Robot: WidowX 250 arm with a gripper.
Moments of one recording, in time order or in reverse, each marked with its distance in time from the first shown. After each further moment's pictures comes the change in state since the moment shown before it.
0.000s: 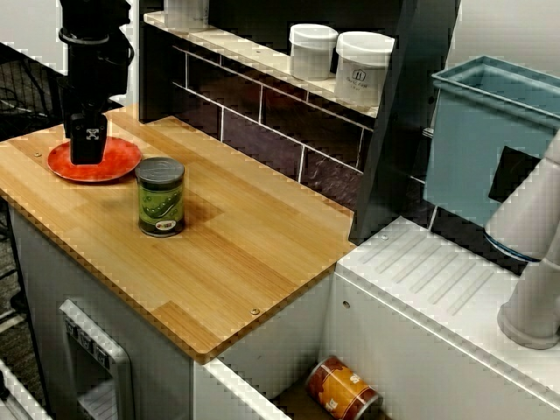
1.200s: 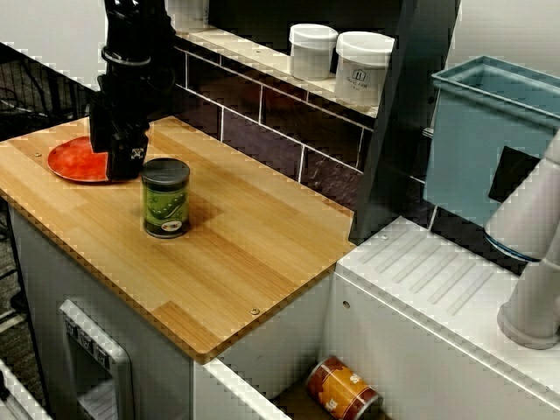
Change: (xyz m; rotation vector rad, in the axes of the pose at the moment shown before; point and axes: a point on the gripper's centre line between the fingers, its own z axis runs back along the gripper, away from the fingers) arm 0.027 -0.022 -0.007 0.040 0.050 0.101
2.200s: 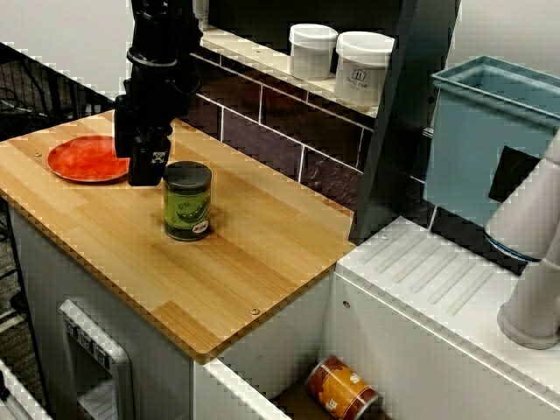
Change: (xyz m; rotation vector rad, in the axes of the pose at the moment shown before) arm 0.010 -0.022 0.009 -0.029 0.000 -0.090
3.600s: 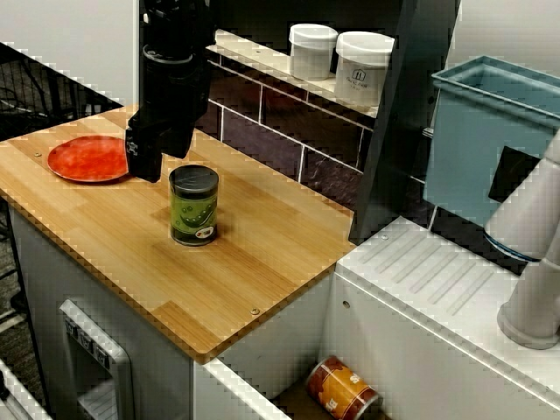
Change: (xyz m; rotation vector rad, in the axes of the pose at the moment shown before) arm 0.021 -0.005 0.007 0.050 -0.081 -0.795
